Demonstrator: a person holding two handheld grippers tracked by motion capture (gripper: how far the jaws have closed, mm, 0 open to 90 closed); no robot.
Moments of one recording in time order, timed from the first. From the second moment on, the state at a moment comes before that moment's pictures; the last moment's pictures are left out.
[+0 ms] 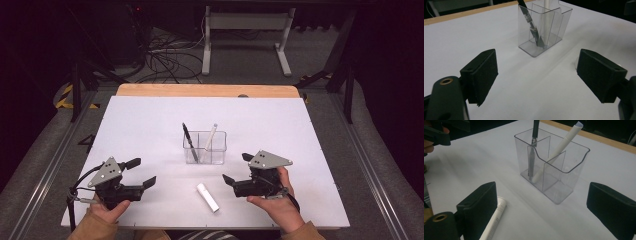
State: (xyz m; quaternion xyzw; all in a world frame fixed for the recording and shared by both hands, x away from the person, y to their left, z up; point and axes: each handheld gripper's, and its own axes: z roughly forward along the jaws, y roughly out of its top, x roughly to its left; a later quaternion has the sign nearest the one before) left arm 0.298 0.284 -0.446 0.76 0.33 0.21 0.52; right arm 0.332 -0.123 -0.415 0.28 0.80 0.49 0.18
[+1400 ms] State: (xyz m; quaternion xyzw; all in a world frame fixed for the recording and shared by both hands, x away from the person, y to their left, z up) left arm 0.298 0.284 -0.448 0.76 0.33 0.20 0.52; right arm 0.335 -0.057 -0.414 0.34 0.87 0.34 0.10
